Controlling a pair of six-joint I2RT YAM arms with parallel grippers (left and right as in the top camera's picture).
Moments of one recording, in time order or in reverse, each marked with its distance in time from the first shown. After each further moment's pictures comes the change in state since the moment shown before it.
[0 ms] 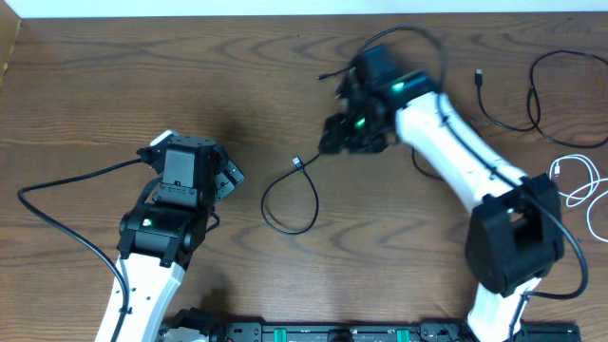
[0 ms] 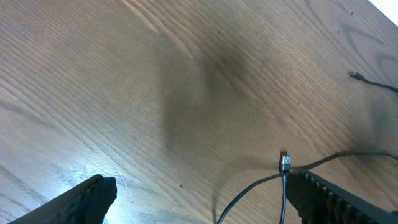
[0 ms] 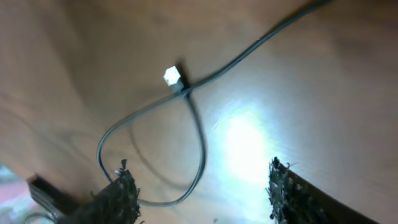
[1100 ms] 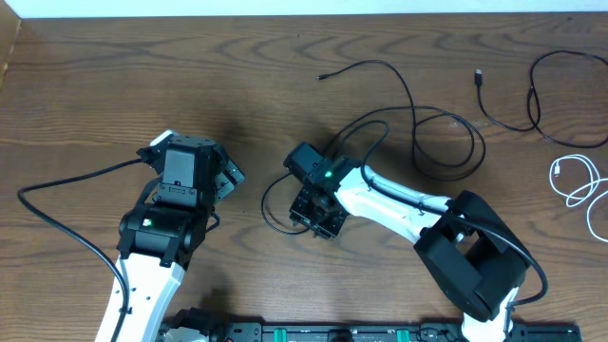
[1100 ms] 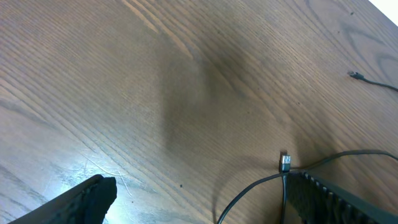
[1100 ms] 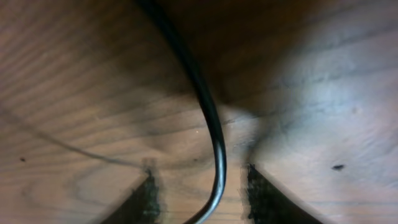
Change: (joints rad) left arm 0.000 0.000 0.000 0.000 0.000 0.000; right arm 0.326 0.006 -0.356 0.263 0.072 0.984
